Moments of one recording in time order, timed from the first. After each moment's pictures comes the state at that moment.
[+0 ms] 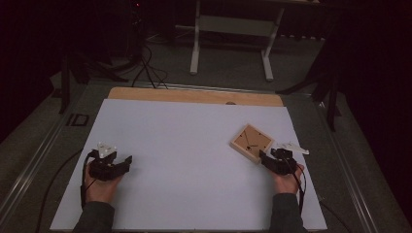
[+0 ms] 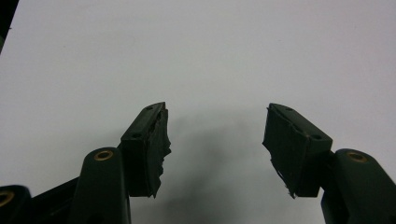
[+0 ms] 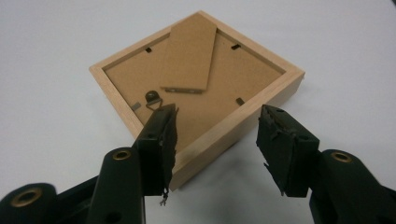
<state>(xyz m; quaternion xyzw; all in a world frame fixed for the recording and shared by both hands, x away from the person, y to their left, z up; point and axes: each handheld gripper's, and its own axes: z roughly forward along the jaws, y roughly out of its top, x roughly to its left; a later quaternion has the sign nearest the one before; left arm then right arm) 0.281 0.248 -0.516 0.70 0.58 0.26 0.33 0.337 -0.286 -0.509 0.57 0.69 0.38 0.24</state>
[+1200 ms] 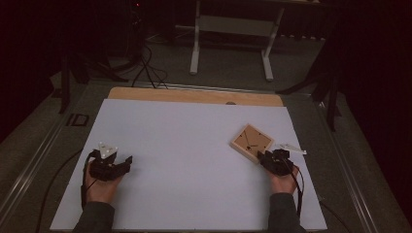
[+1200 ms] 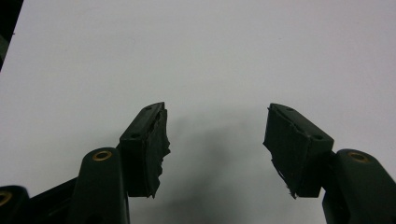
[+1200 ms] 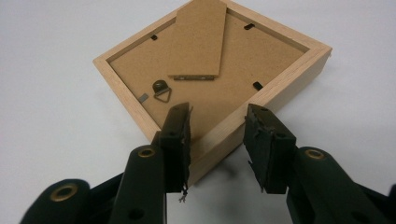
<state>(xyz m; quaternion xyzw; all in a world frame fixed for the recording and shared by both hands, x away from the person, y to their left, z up) 0.281 0.245 -0.516 0.71 0.57 0.27 0.32 0.340 -0.283 -0.519 0.58 0.69 0.38 0.21</state>
